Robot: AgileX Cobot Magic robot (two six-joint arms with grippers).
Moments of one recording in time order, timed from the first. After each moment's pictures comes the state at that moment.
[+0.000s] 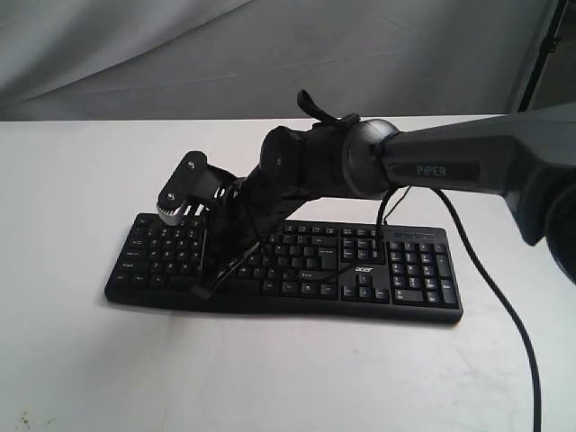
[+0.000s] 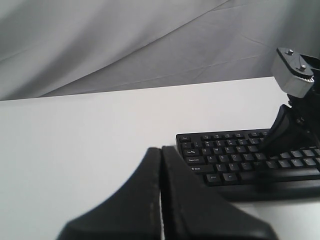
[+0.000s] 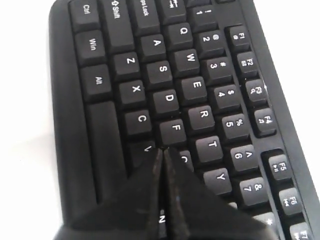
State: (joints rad) left arm -0.17 0.00 0.00 0.04 0.26 -0.02; right arm 0.72 2.22 -1.56 0.48 0.50 -0.93
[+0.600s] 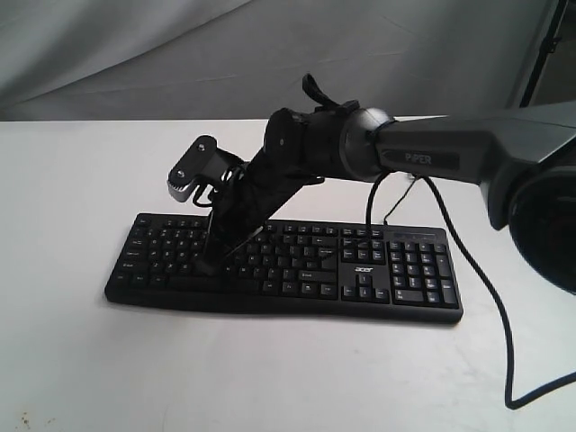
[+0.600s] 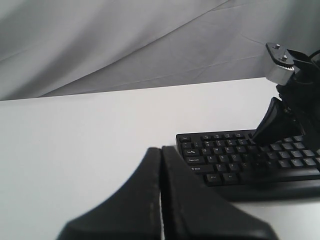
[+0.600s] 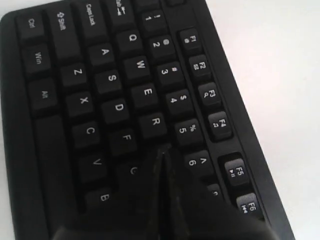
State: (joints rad) left arm -0.17 0.00 0.00 0.04 0.26 -0.02; right arm 0.67 2.30 -1.70 0.46 0.59 -0.87
